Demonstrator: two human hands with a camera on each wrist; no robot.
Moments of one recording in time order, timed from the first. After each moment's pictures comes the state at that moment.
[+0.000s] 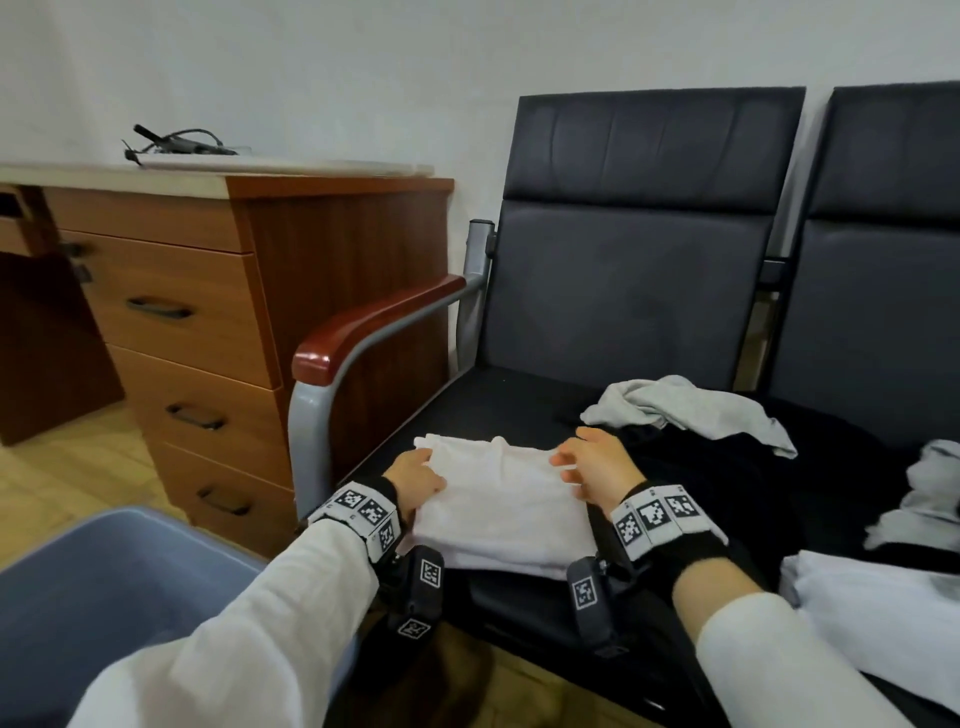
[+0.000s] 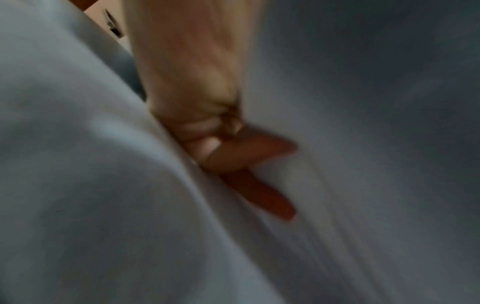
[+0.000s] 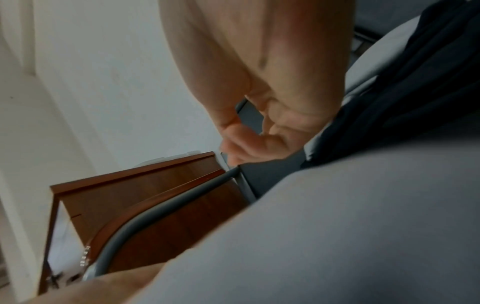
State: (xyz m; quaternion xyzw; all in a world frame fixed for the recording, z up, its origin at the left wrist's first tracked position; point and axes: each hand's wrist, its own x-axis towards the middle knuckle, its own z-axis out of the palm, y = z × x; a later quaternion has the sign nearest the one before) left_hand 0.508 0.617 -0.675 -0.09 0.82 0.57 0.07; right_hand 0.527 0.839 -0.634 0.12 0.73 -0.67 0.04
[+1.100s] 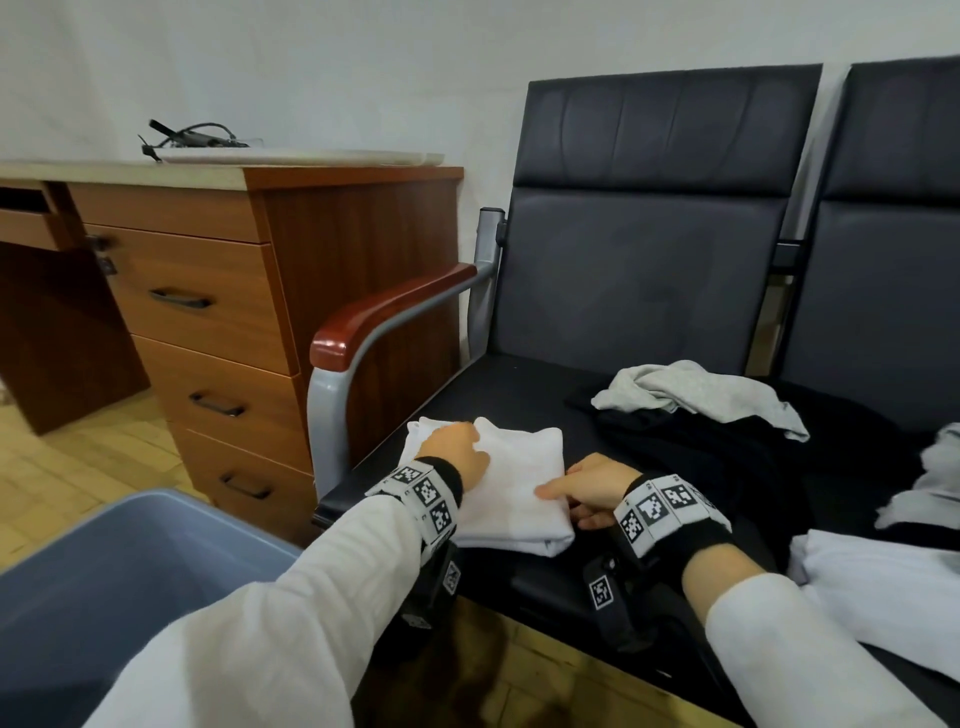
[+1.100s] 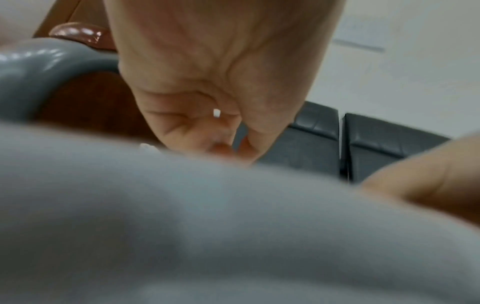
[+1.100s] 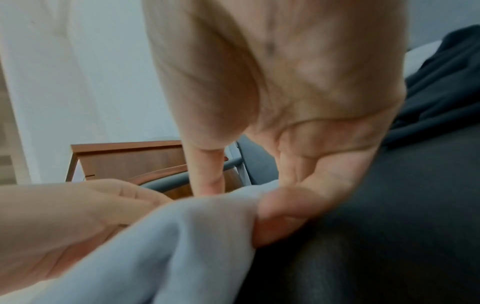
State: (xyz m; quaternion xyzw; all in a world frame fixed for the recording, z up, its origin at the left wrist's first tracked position) left_hand 0.545 0.657 -0.632 -0.04 0.98 0.20 0.06; right_hand 0.537 0.837 -0.654 0.09 0.88 -0.43 0.21
